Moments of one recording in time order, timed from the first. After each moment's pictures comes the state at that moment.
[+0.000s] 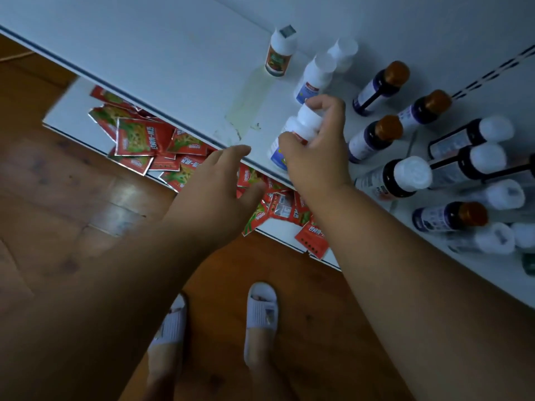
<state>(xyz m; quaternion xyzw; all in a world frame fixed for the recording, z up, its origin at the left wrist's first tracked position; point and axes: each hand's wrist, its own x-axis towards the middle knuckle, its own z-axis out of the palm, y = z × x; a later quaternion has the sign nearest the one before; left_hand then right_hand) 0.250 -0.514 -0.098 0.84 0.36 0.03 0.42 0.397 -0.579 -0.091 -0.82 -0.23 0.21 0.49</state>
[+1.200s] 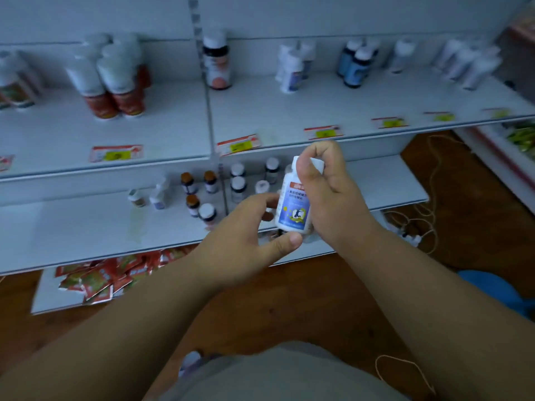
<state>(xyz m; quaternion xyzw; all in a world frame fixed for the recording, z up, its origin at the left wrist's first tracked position) 0.268 -0.811 0.314 0.87 -0.06 -0.06 0.48 0.329 -0.965 0.352 -0.75 -0.15 0.03 0.64</state>
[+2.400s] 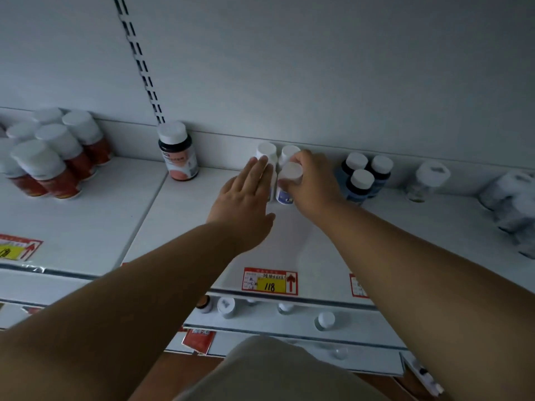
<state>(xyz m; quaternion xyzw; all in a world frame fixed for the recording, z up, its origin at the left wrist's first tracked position) 0.632 -0.862 0.305 0.99 0.09 0.08 0.06 0.756 -0.976 0.316 -0.90 -0.28 -0.01 0.34</state>
